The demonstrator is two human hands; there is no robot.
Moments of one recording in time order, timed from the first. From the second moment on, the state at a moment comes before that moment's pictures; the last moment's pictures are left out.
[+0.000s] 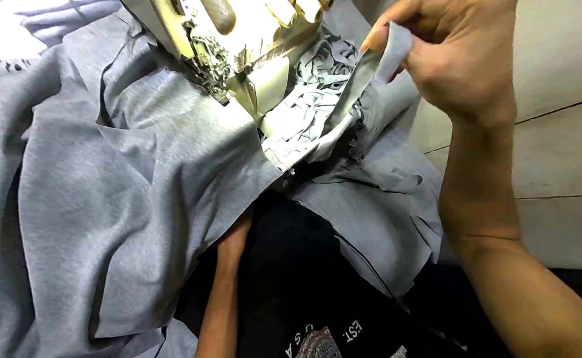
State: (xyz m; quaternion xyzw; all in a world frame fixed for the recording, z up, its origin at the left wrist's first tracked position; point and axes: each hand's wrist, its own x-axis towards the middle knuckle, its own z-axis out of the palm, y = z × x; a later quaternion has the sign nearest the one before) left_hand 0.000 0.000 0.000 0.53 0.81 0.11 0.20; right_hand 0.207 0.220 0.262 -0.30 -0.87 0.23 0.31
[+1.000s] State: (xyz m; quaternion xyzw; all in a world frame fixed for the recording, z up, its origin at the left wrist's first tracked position) left_hand 0.054 0.014 0.064 0.41 0.48 0.62 0.47; right_hand 0.172 0.204 0.184 -0.31 -0.81 0.44 0.24
